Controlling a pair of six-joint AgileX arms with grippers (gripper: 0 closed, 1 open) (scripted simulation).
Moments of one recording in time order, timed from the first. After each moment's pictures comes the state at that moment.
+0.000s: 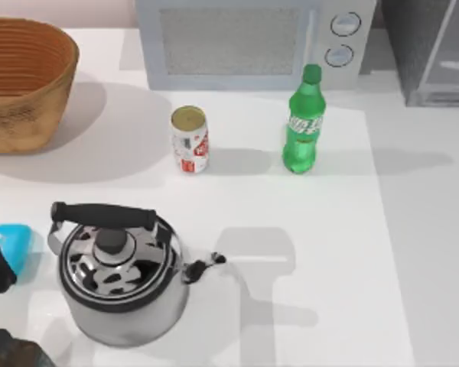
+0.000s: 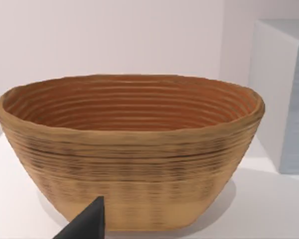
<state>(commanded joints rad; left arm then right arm) 0.00 0.00 0.00 0.00 0.00 0.00 -1.52 1.82 1.31 -1.08 -0.88 -1.56</state>
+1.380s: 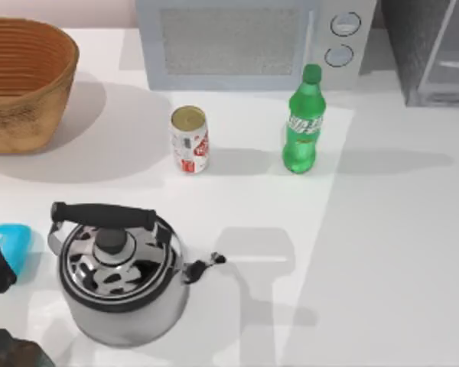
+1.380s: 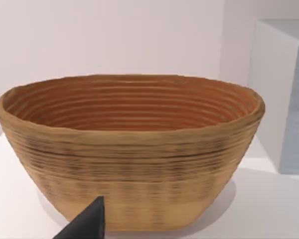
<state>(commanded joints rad) 0.00 0.00 0.00 0.00 0.00 0.00 -0.83 1.81 1.25 -0.25 -0.65 -0.53</state>
